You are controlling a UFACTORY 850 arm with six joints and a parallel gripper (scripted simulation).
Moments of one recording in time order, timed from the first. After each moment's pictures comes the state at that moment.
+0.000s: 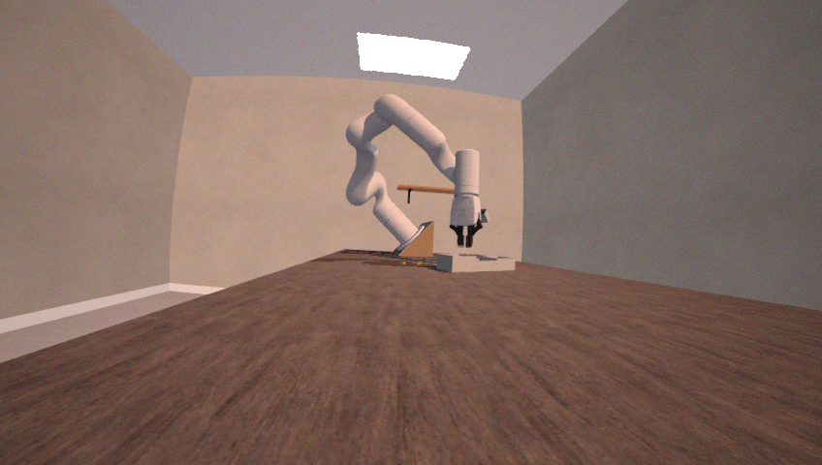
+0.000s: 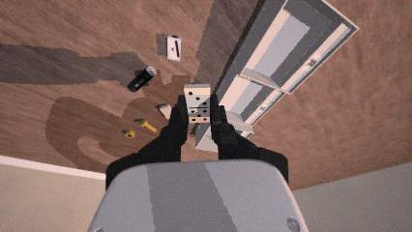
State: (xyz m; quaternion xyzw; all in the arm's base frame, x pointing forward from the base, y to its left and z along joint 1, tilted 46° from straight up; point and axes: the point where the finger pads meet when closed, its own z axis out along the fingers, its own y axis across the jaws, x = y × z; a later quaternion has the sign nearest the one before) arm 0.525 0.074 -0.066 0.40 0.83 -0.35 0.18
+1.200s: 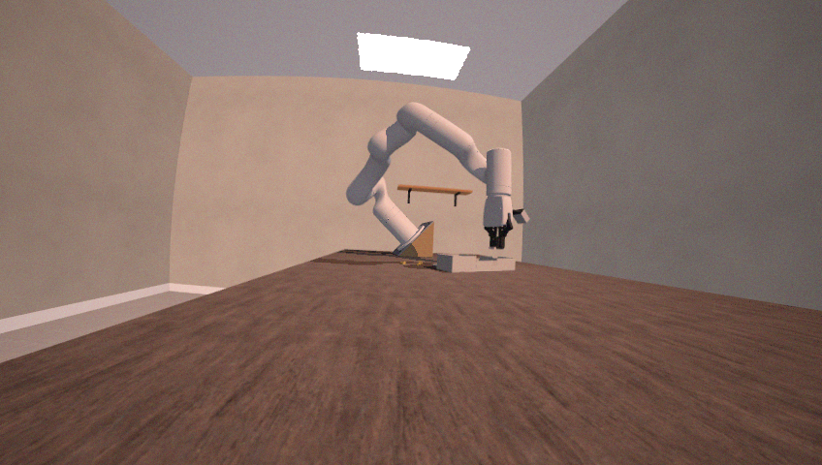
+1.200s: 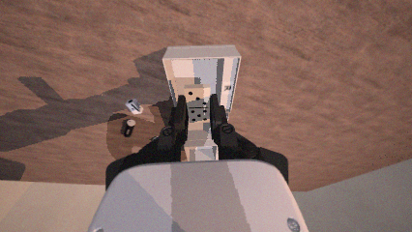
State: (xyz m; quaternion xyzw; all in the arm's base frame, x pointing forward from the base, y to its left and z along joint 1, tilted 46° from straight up) arm 0.576 0.141 -0.135 0.56 0.73 -0.31 0.25
